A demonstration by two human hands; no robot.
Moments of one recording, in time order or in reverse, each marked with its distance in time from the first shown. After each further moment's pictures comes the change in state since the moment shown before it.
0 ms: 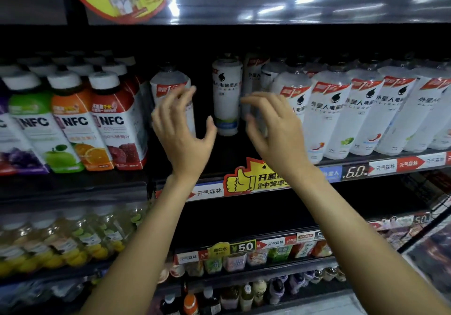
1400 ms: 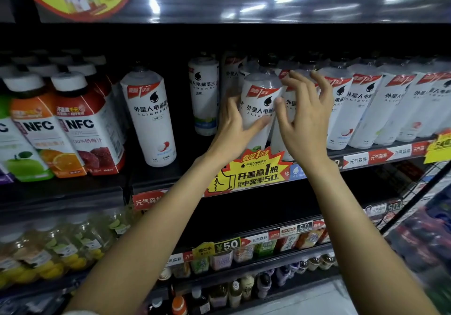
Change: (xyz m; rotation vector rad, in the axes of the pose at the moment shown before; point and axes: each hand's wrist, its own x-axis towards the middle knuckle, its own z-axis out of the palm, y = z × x) left_hand -0.002 0.077 0.062 -0.585 -0.880 -0.502; right_hand -0.010 0.058 -0.040 -0.252 0.128 0.258
